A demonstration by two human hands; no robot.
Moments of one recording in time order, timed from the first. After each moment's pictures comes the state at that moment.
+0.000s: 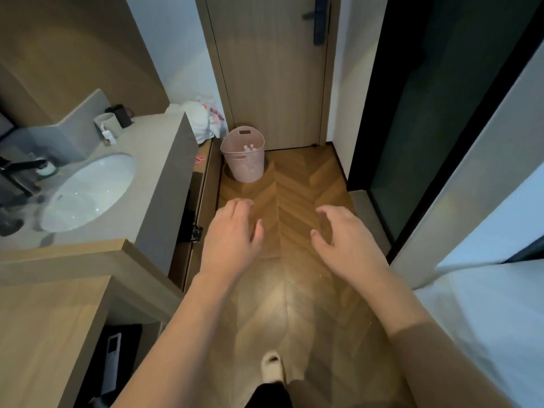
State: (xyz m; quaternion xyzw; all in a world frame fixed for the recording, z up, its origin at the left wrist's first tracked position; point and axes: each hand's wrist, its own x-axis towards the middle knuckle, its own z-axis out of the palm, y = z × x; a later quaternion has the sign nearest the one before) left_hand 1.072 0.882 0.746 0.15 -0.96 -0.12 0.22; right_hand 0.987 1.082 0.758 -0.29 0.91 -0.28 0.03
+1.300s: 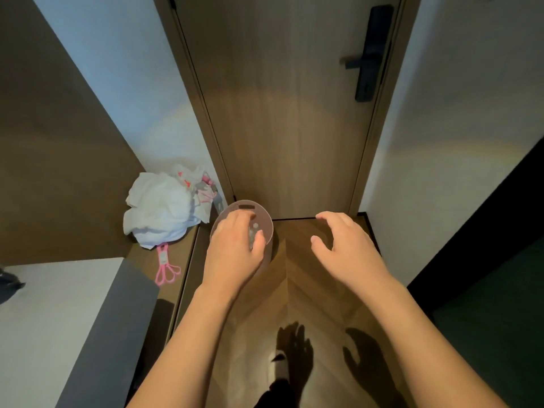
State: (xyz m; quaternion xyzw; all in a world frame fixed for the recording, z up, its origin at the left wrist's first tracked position) left_hand 0.315 0.442 0.734 0.20 -0.94 -0.16 0.21; right_hand 0.219 0.636 0.756 -0.29 0.91 -0.30 0.07
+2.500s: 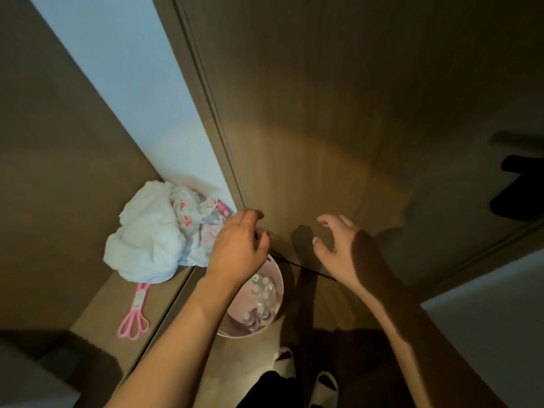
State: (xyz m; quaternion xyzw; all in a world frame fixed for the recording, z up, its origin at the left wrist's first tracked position) left_hand -0.141 0.176 0.708 0.38 -0.90 -0.17 0.15; right_hand -0.302 0.312 0.719 -0.45 0.84 -0.25 0.18
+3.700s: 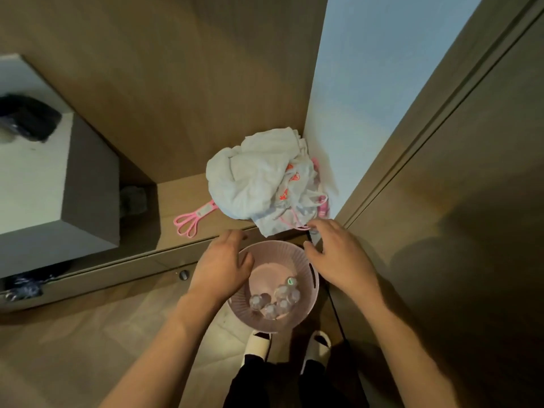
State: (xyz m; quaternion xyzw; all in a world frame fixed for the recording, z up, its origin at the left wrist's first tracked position) left_hand -0.056 0.088 0.624 0.76 -0.60 -0.20 0.15; right_hand -0.272 0.015 0.657 -0.79 0.55 -0.05 0.26
